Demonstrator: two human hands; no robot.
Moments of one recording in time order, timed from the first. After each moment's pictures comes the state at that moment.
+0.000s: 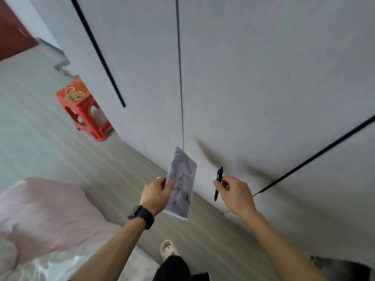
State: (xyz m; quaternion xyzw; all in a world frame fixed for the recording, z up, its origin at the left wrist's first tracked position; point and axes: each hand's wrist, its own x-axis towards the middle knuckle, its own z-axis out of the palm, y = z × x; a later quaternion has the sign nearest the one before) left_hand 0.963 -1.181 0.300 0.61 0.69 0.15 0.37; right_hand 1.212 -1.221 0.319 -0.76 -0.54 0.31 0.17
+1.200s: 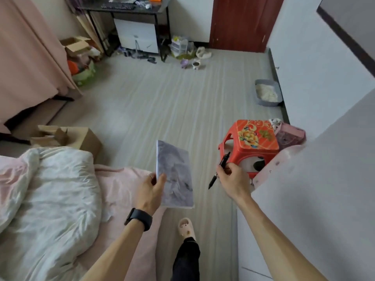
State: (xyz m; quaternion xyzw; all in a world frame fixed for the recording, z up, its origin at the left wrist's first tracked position) left_hand 0.415 -0.884 0.326 0.07 0.88 0.46 0.14; right_hand 0.526 -0.660 0.331 -0.40 -0.80 0.43 0.09
